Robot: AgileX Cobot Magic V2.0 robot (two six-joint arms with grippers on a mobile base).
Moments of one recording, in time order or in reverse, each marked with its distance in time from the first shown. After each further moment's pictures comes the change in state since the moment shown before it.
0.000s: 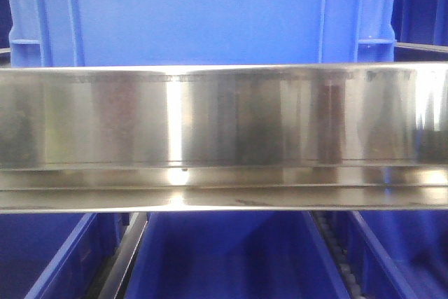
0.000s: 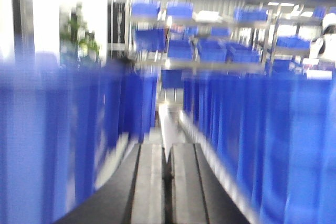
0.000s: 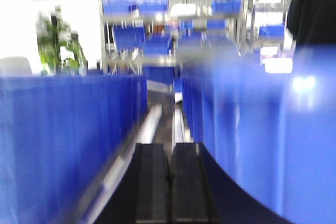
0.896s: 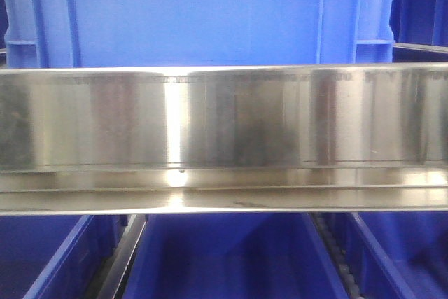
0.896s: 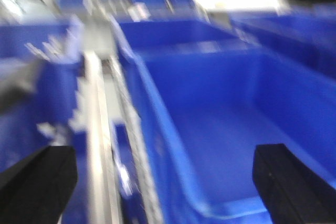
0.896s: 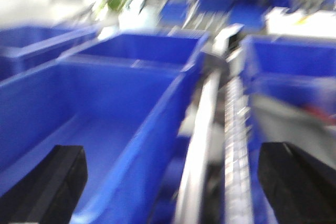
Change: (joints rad) left arm -0.205 0.933 -1.005 -0.022 0.595 0.000; right arm 0.169 0.870 -0.963 0.150 0.524 -0.147
